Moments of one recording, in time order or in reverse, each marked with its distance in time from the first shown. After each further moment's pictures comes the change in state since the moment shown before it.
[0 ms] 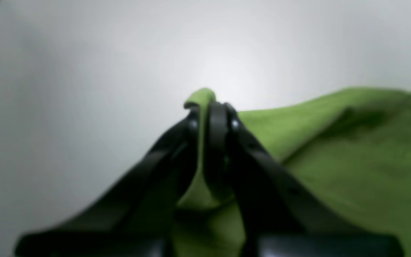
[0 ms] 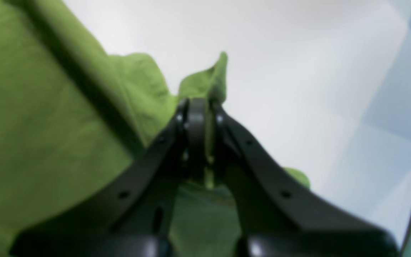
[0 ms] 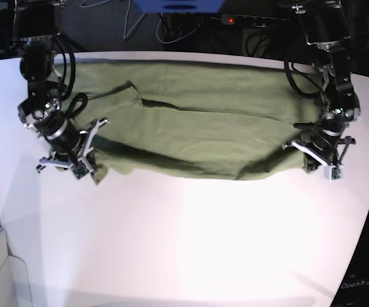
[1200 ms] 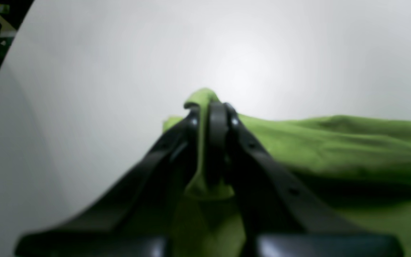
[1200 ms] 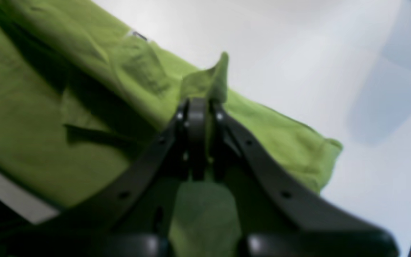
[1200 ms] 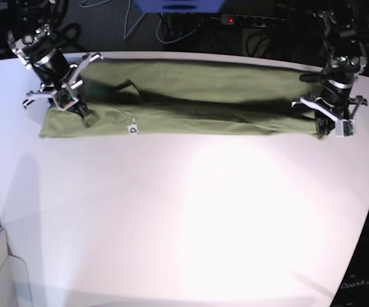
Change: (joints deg) left arm 18.2 2.3 -6.1 15.3 -0.2 -0.4 -5.3; right arm -27.7 -2.4 9.7 15.0 0.0 0.1 14.3
